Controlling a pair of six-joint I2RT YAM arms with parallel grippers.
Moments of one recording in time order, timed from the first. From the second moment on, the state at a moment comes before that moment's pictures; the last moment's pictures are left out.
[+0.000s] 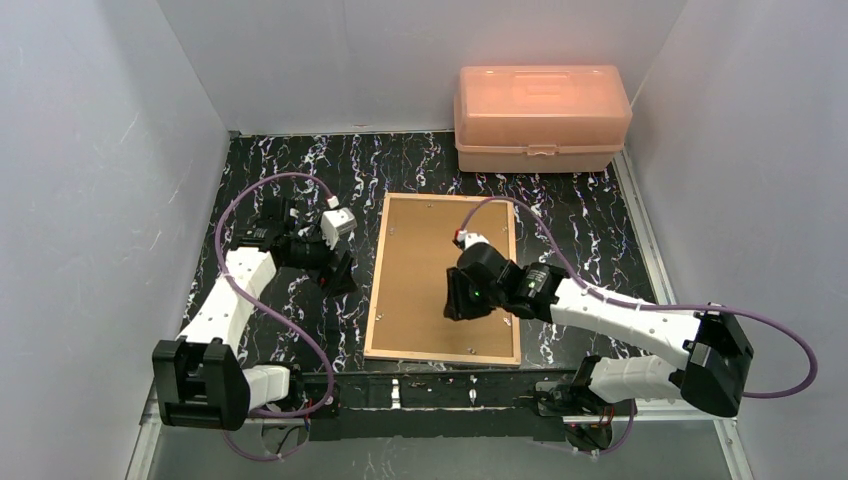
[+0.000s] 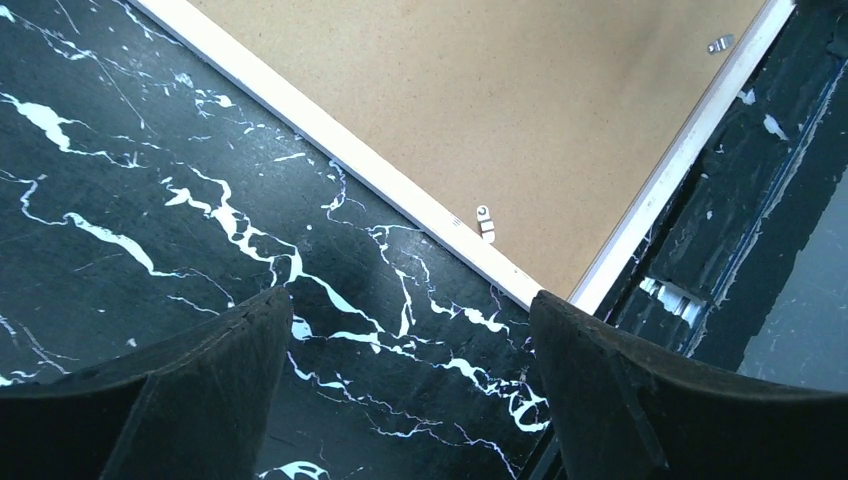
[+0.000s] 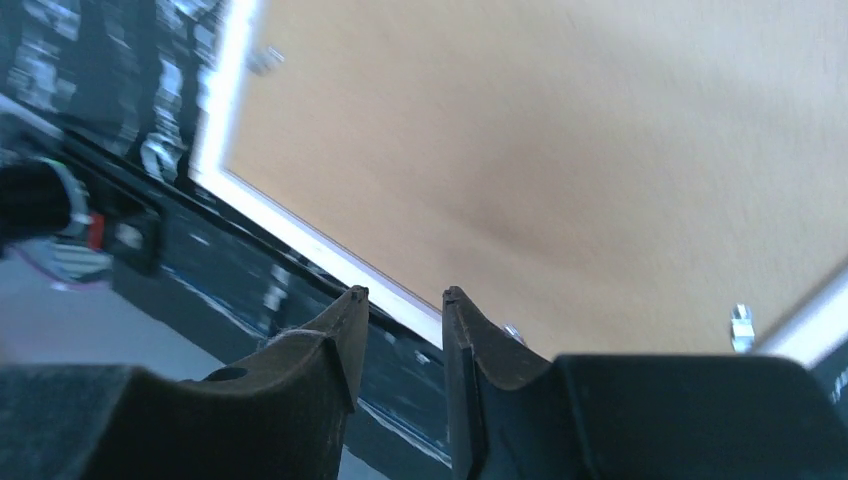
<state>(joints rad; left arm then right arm) -0.08 1.19 0.90 -0.85 0.74 0.66 1.05 1.21 0.83 -0.57 0.04 0.73</state>
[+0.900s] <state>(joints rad) -0.20 1.21 0.62 -0.77 0.66 1.18 0.98 1.43 0.80 -0.12 0.08 0.86</state>
